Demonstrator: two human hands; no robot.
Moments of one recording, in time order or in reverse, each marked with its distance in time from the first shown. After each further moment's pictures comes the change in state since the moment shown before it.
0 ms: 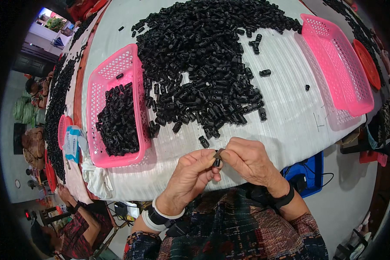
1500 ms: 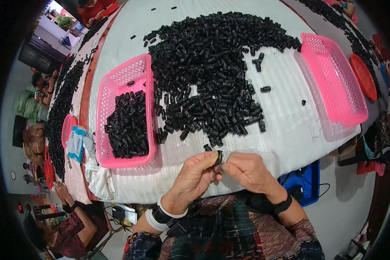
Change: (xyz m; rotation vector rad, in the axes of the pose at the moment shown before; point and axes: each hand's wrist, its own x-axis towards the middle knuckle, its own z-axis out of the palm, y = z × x) left_hand 0.007 -0.002 -0.008 -0.061 -0.049 0.038; right_hand -0.006 -0.007 -0.004 0.006 -0.118 0.000
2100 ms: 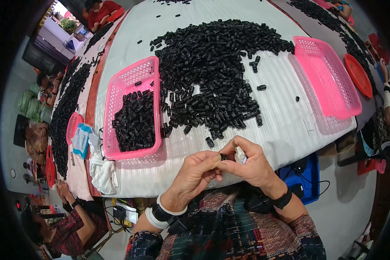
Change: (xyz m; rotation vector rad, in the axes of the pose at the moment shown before) left_hand -0.028 -0.001 0.009 0.090 -0.081 0.052; right_hand -0.002 -0.035 -0.002 0.441 0.023 0.181
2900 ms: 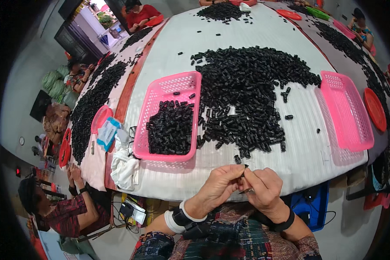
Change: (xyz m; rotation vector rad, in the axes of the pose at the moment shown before) left_hand -0.003 -0.004 0.004 -0.046 0.028 0.082; right_hand -0.005 0.021 0.022 -0.871 0.315 -0.852
